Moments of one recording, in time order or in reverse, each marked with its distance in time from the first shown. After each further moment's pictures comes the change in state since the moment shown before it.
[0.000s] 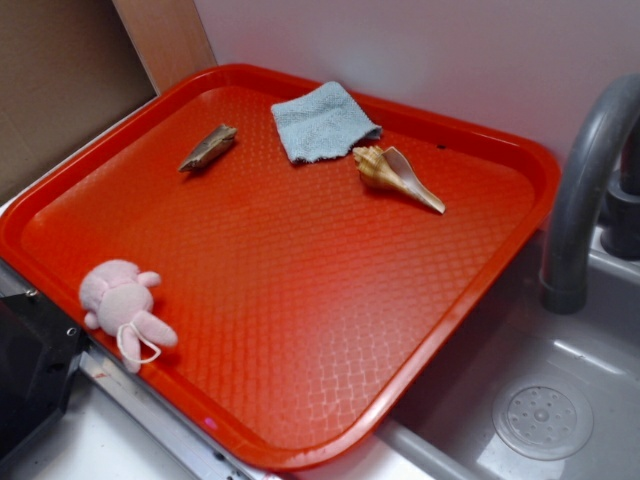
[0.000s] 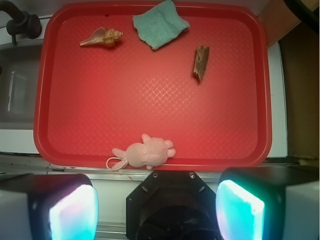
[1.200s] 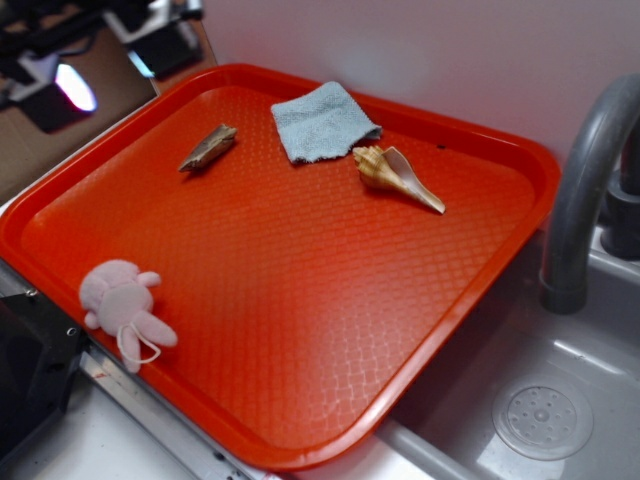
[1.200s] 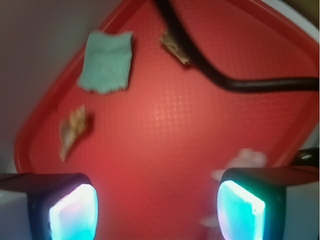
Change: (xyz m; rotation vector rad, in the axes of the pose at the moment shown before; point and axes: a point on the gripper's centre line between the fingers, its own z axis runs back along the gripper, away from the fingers) arm 0.065 -0.029 -0.091 -0.076 -0.133 1.018
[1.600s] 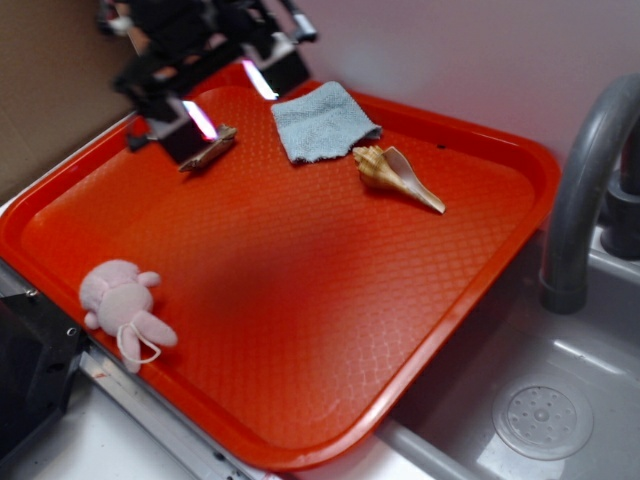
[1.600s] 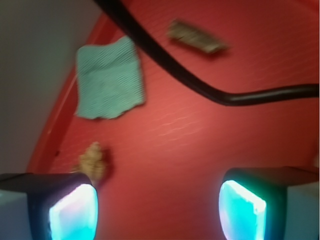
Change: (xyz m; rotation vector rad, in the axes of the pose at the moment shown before) arm 0.010 -0.044 -0.062 -0.001 -0.066 0.198
